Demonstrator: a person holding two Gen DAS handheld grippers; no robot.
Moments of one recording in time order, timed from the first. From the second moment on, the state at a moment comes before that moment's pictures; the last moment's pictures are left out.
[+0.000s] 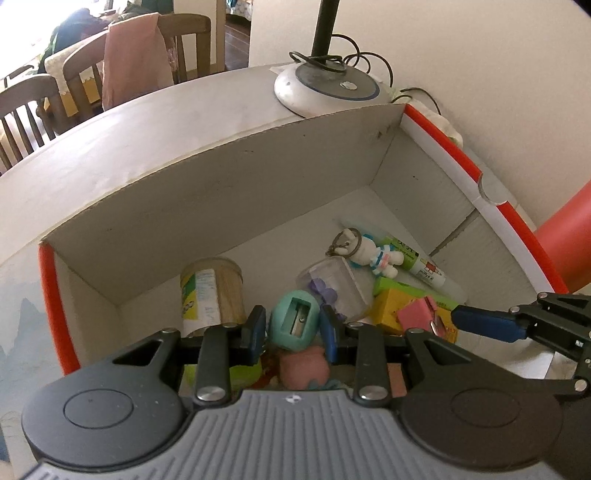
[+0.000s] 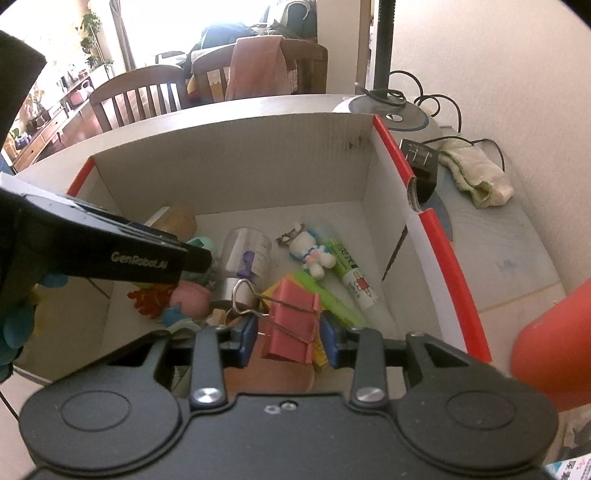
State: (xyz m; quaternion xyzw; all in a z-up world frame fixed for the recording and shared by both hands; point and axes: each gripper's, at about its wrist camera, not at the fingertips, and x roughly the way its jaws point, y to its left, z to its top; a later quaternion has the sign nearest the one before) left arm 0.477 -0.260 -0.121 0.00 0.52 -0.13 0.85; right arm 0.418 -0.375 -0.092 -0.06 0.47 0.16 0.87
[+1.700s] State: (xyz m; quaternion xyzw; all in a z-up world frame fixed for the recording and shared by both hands) left arm 0.253 -0.144 0.000 0.00 0.34 -0.20 0.92; right arm 0.225 -0.336 0.013 0.06 0.31 0.14 0.94
